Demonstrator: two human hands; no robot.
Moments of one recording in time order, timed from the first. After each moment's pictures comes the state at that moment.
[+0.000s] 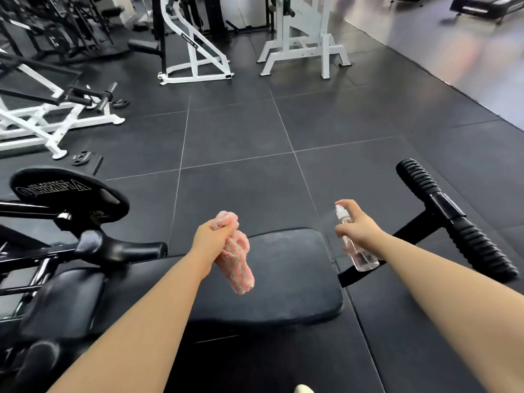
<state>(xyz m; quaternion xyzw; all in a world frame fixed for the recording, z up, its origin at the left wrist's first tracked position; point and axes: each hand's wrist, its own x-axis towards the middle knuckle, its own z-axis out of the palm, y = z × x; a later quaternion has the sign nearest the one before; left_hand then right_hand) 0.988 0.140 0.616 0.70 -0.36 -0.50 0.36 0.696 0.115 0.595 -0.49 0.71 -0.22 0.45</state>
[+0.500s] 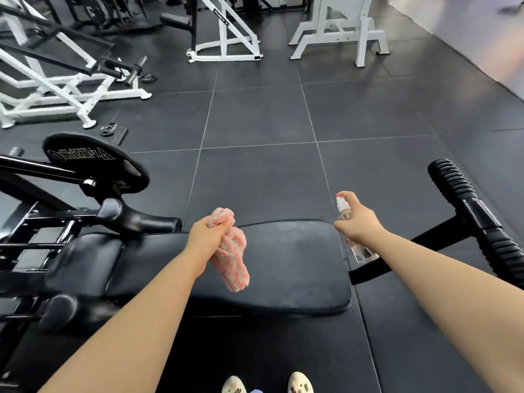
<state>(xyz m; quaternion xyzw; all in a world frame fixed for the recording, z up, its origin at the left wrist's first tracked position) 1.017 0.165 0.591 0.73 -0.32 -0.47 0.37 0.727 0.102 0.583 -0.57 0.71 -0.14 0.39</state>
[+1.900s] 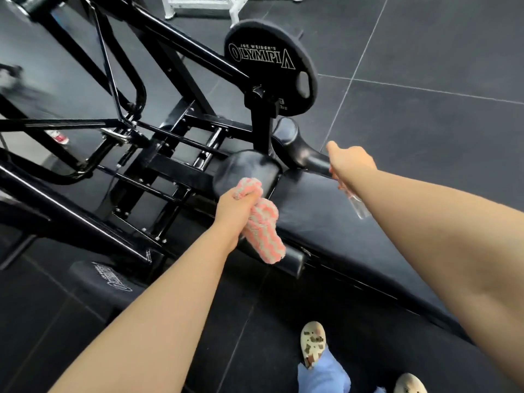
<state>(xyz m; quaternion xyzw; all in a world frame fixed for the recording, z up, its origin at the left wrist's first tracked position) 1.382 0.279 0.527 0.80 -0.11 -0.38 0.46 1.254 0.107 0.525 -0.60 0.64 -0.05 0.48</state>
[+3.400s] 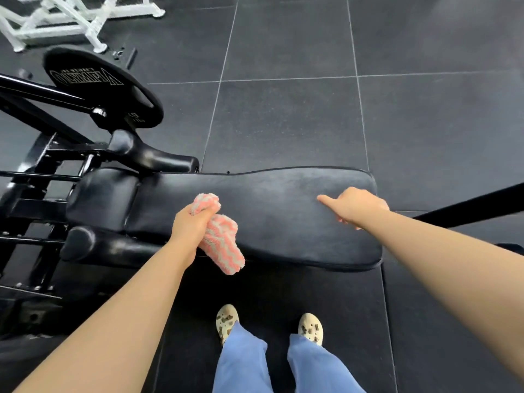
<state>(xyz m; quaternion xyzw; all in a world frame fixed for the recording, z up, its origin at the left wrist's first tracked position) 1.072 0.216 0.502 0.79 -0.19 -0.44 0.38 0.794 0.105 0.489 -0.67 0.67 0.14 0.30</state>
